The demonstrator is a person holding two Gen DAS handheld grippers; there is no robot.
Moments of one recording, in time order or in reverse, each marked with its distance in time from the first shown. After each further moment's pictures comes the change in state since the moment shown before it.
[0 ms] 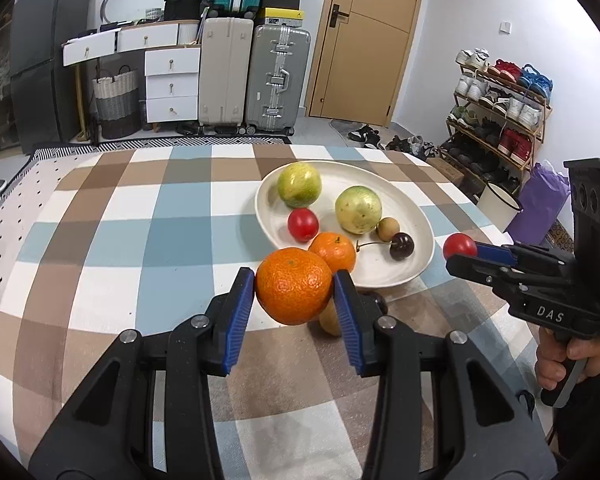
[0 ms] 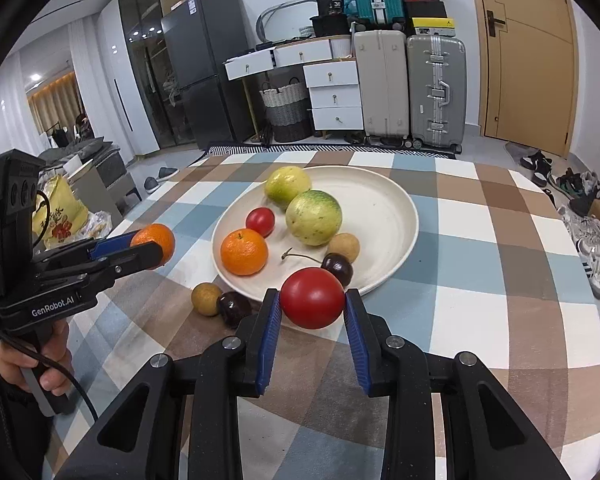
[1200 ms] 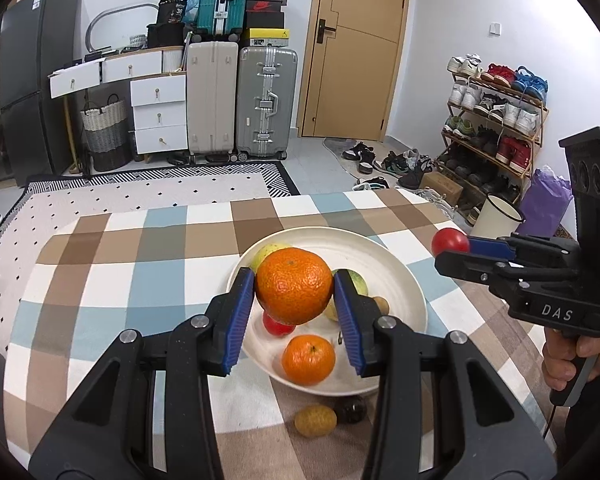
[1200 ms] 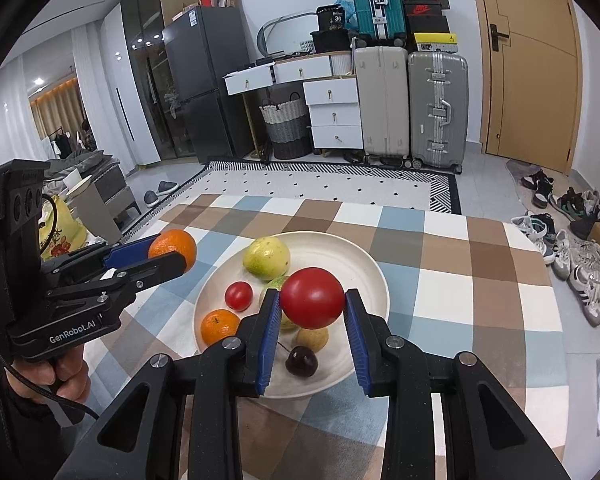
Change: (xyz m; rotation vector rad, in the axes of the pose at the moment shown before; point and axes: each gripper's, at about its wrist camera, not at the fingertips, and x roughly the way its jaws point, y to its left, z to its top) left arm 0.026 -0.032 0.076 0.061 -0.056 -0.004; right arm 0.002 -0.025 0.076 -0.027 -0.029 0.007
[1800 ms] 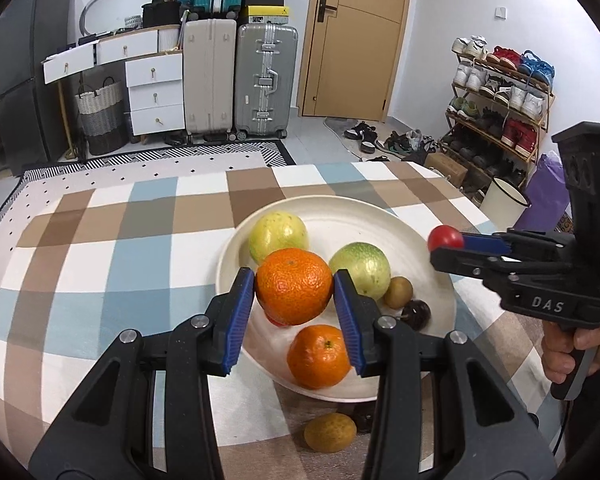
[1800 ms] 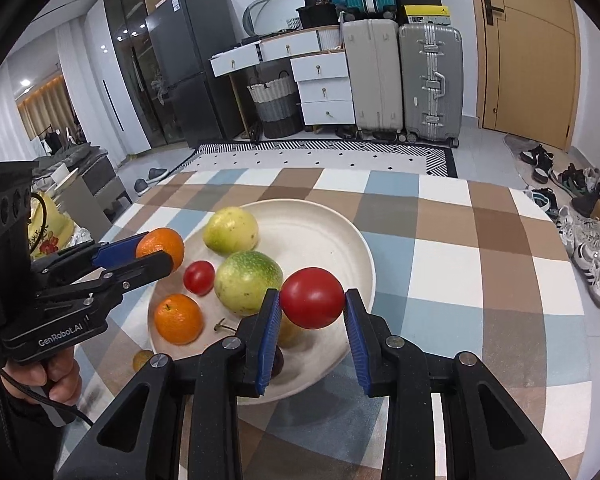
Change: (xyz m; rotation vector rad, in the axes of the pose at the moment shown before) left arm 0.058 0.010 -0.019 0.003 0.077 -0.004; right arm 0.051 -0.026 -0.017 0.042 0.084 -0.009
